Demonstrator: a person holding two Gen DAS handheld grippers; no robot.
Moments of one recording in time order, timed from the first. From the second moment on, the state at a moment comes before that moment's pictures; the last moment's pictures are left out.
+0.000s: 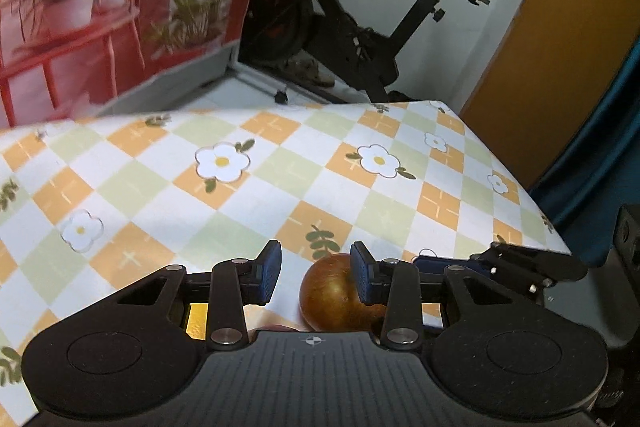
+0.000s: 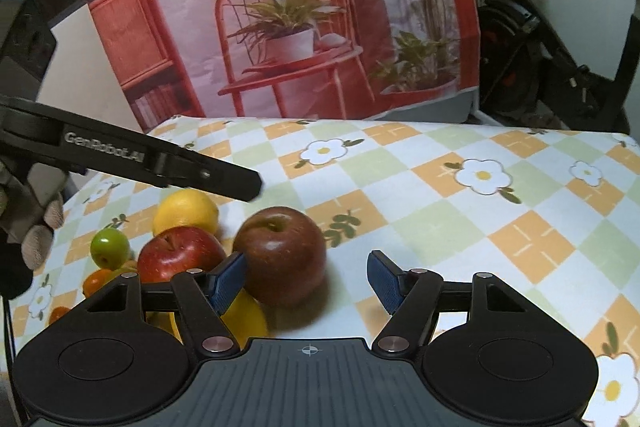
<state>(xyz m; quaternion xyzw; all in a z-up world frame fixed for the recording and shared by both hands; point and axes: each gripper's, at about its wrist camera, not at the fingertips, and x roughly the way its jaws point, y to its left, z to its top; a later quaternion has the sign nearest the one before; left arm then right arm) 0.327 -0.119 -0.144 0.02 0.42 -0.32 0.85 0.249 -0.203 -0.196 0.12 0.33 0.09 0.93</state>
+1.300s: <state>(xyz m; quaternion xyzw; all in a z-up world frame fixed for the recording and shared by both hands) 0.313 -0.104 -0.119 -0.04 0.44 -0.37 0.82 0.244 -0.190 -0.176 0.16 0.29 0.12 0.94</state>
